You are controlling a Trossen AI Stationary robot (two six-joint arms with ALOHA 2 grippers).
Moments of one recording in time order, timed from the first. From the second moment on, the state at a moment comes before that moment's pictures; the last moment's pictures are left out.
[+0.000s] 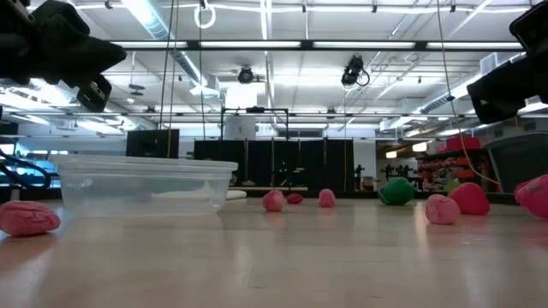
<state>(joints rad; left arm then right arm) -0.26 0.05 0.01 0.12 -0.22 -0.40 0.66 0.41 0.01 0.21 0.53 0.20</state>
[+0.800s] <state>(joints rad) -0.26 0.05 0.01 0.06 -0.29 -0.51 0.66 0.41 0.02 0.50 0.56 0.19</state>
